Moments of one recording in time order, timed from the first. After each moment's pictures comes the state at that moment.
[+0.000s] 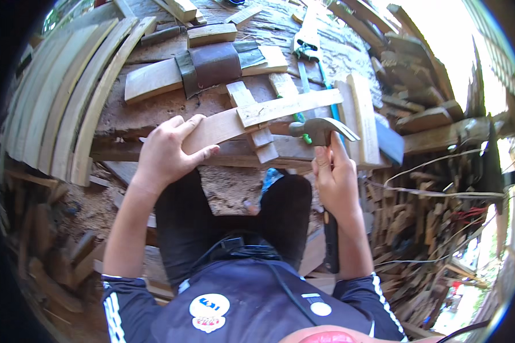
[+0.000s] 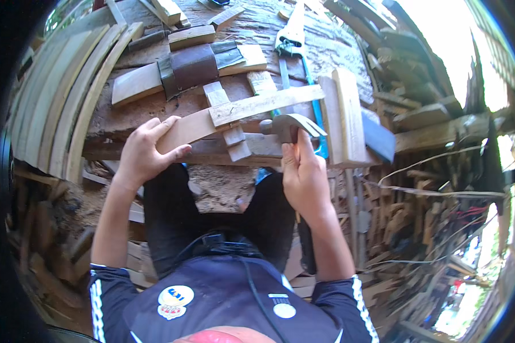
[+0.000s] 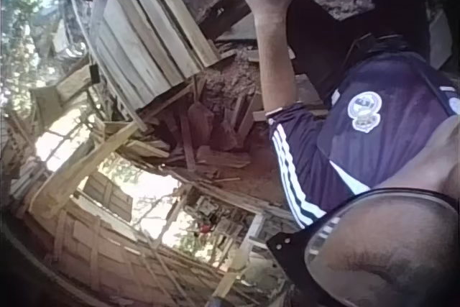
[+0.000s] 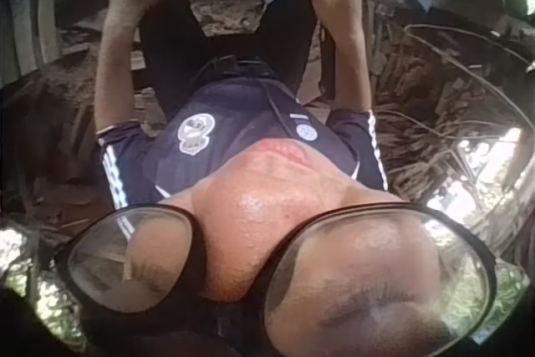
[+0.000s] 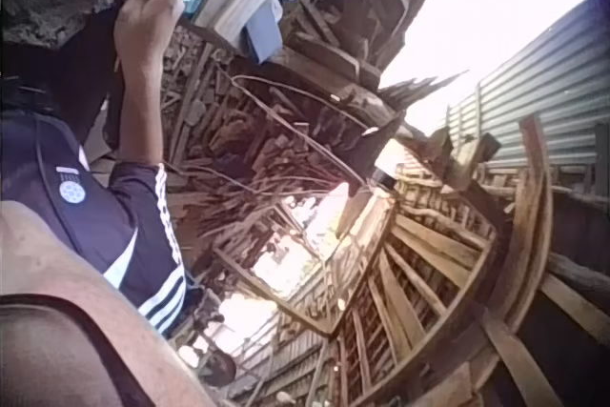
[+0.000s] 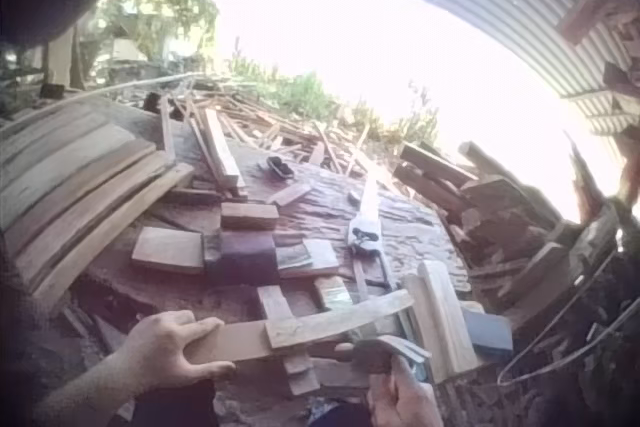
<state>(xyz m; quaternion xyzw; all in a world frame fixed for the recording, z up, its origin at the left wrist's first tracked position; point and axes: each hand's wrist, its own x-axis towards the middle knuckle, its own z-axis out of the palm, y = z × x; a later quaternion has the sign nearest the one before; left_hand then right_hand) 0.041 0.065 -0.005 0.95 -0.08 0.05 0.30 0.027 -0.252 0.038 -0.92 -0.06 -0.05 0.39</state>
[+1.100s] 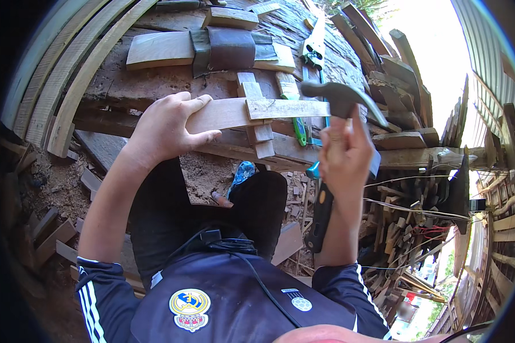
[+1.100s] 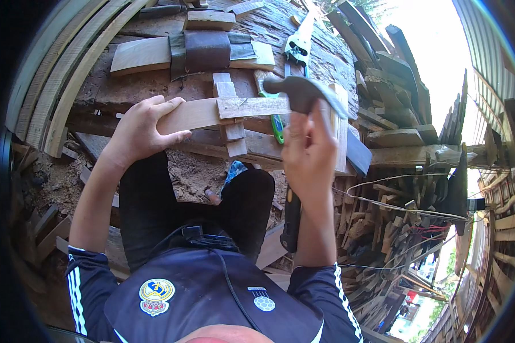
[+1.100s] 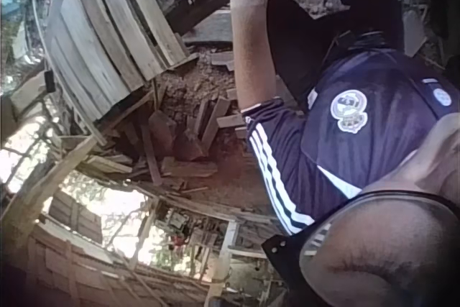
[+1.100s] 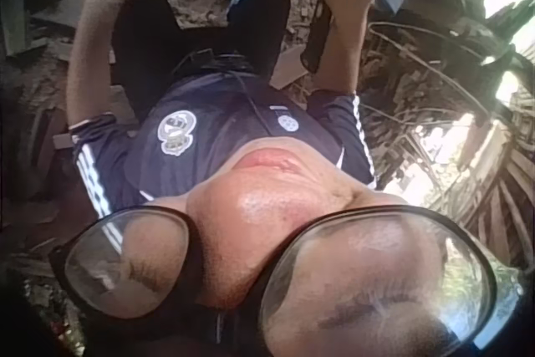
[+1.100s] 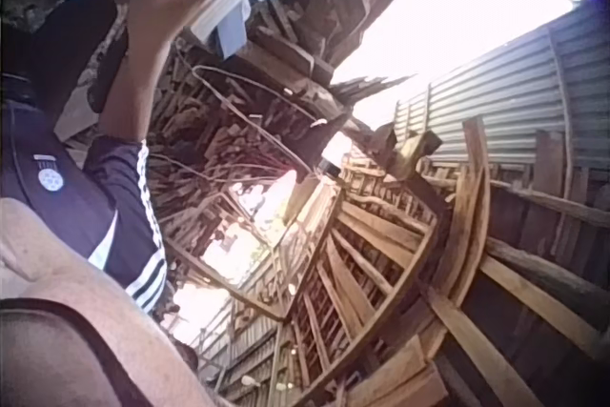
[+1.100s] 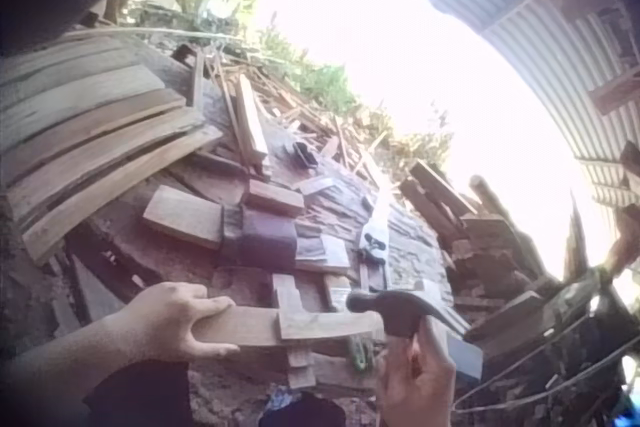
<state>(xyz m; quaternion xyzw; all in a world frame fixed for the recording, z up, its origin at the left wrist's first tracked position) 0.048 0.076 -0.023 0.93 -0.11 0.06 0.34 0.052 -0.203 0.088 -0.88 -0.06 -0.07 0.46</state>
